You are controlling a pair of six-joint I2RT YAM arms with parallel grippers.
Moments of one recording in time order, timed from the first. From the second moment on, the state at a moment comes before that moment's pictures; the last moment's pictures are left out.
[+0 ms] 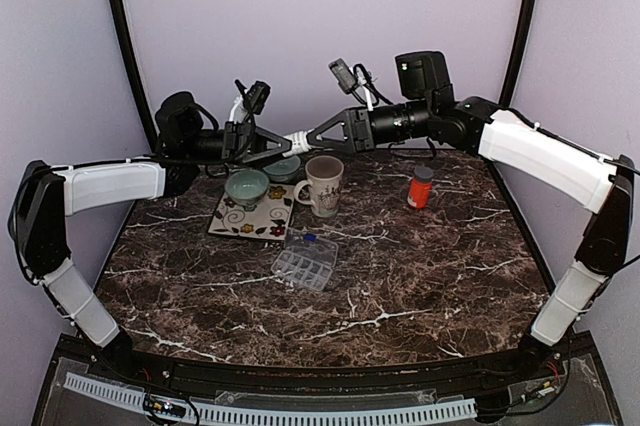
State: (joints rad) left arm -0.49 1.63 1.15 0.69 1.25 -0.94; right arm 0.75 1.66 1.63 -0.31 -0.72 0.25
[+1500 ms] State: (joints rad) left arm -0.48 1.64 1.14 0.83 1.29 -1.02; right arm 0.75 1.65 1.64 -0.24 -0.69 0.32
